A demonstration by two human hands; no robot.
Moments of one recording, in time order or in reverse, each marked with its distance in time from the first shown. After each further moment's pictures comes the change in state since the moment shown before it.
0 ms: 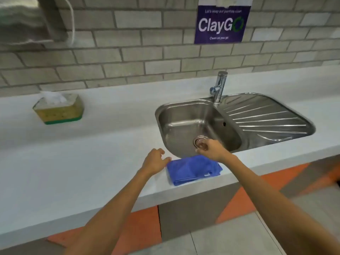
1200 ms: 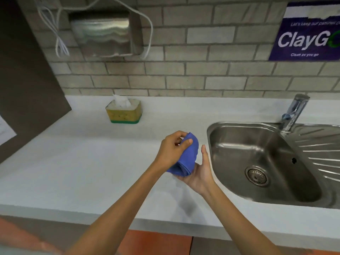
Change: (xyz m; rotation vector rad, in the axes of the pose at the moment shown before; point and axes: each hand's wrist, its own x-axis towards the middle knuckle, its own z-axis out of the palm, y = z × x) left_hand -0.020 0.001 -0.127 -0.493 0.429 0.148; right_hand 0.033 -0.165 0.101 1.779 -0.732 0.135
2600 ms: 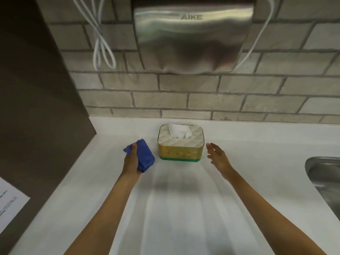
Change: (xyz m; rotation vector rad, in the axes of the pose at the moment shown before) left_hand 0.245 -0.271 -0.358 -0.744 0.327 -0.593; right_hand 0.381 0.016 0.130 -1.078 0.607 -0.220
